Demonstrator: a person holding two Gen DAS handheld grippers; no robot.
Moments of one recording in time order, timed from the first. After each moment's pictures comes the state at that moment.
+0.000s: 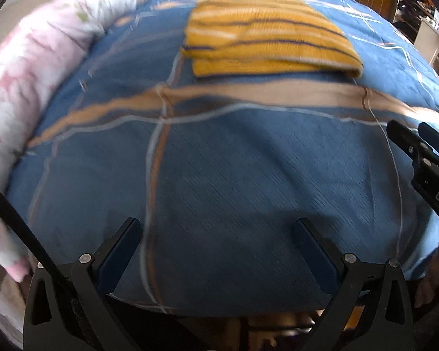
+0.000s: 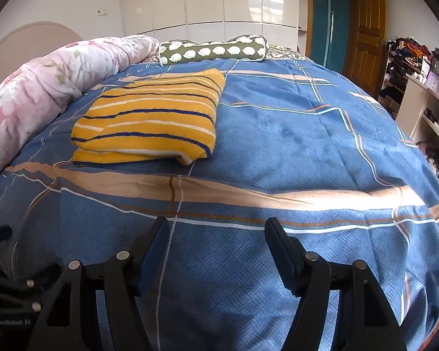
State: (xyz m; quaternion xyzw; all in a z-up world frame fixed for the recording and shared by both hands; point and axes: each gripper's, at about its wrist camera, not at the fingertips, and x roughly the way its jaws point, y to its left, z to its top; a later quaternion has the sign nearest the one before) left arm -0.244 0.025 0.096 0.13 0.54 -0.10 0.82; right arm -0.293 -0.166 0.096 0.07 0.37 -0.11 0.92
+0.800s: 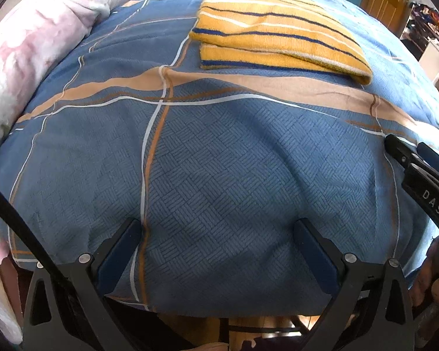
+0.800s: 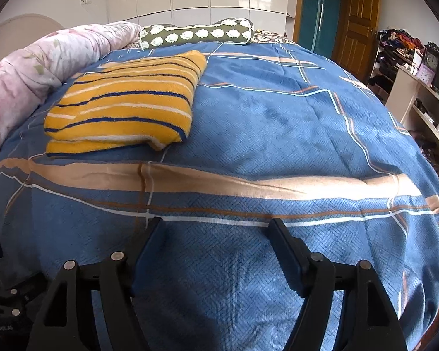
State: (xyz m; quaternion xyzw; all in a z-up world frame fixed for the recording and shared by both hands) left arm -0.242 0.037 0.087 0.08 0.54 -0.10 0.83; right arm -0.279 -0.175 0.082 0.06 0.41 -0.15 0.90
